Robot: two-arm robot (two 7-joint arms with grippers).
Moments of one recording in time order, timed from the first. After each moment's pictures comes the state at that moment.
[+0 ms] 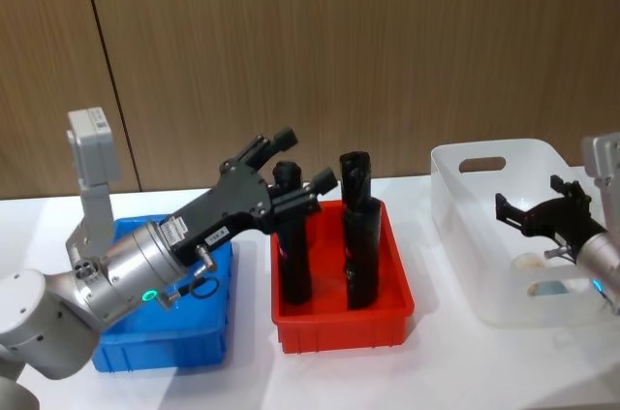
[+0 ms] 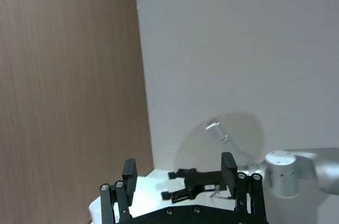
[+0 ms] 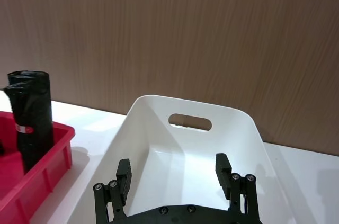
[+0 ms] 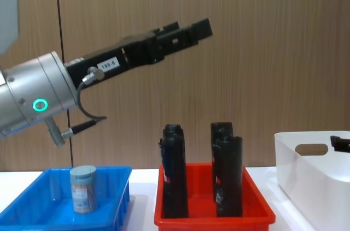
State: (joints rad) left arm -0.49 0.31 0.33 -1.26 -0.68 -0.14 -0.93; right arm 0.50 0.28 -0.17 -0.98 0.15 -0.02 0.21
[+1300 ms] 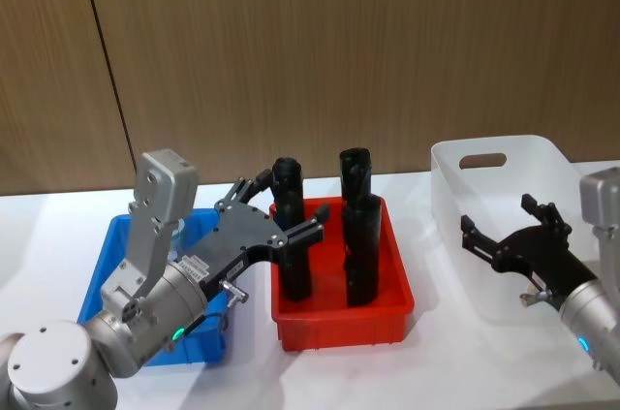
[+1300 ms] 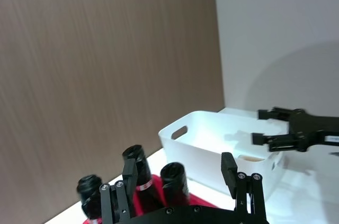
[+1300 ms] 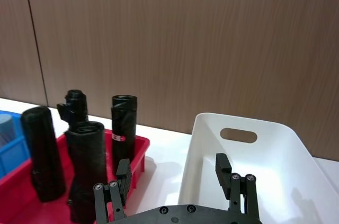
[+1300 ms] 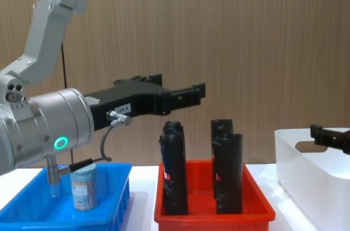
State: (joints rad) left arm -0.35 0.35 0.40 -1.46 -0.41 -0.05 -0.42; right arm 0.17 0.32 -0.21 -1.49 0.24 0.02 0.12
